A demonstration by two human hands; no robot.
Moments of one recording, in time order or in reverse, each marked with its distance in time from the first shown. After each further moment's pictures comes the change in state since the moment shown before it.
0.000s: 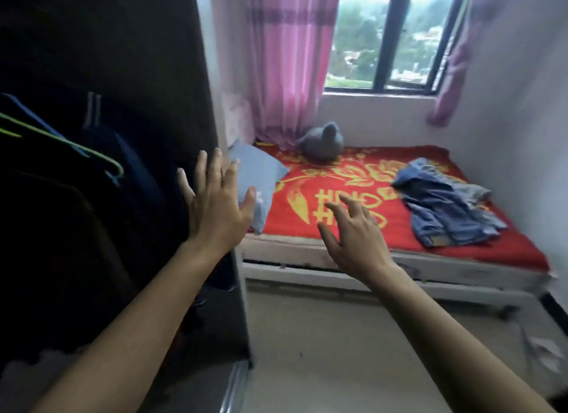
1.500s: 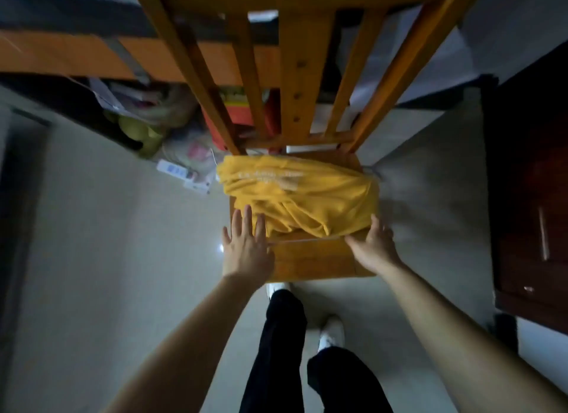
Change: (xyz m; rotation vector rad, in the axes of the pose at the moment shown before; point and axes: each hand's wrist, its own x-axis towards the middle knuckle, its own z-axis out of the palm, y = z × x) left_hand -0.733 0.754 0.290 -0.035 -1.205 1.587; right_hand -0.931 0.486 0.000 0.553 0.181 2.358
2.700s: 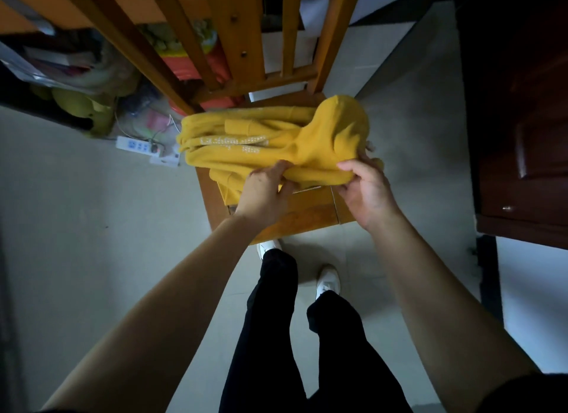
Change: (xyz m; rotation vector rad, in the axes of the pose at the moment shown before) left_hand 0.029 0.065 -0.001 -0.516 0.195 0.416; right_hand -0.019 0.005 -0.014 1.434 -0.168 -0.125
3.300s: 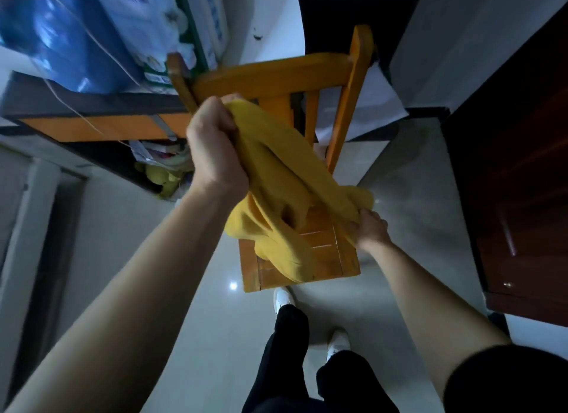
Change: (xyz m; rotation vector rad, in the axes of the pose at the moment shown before) left_hand -0.028 0.214 -0.268 -1.222 0.463 -0.071; right_hand -0.047 -0.069 0.011 -1.452 0.186 -0.128
